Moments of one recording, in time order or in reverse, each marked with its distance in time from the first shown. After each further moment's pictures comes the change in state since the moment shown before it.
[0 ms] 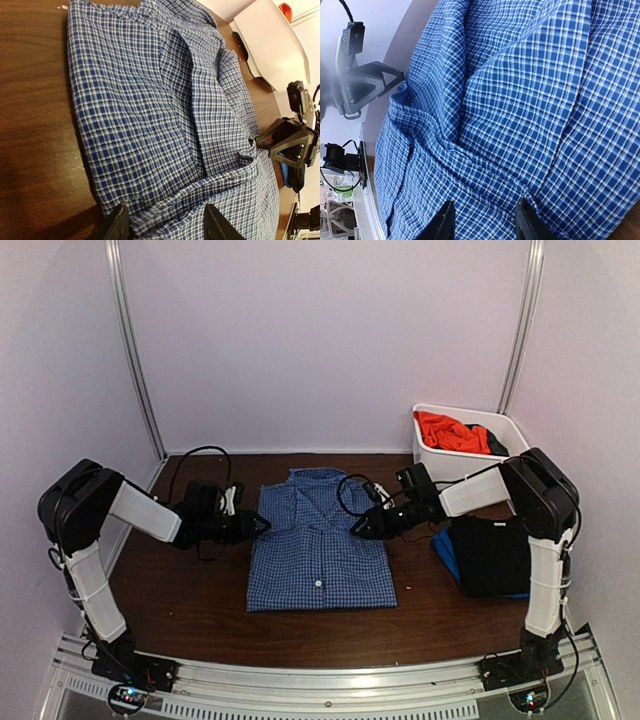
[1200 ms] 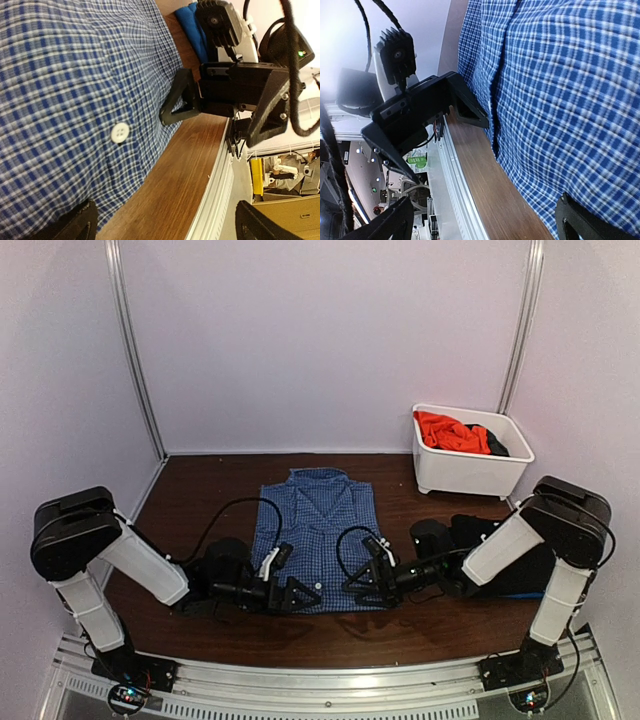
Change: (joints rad) left arm -0.511 -0.122 -0.294 0.314 0.049 -0.317; right arm 0.261 -0.265 -0.633 0.671 -0.133 0.616
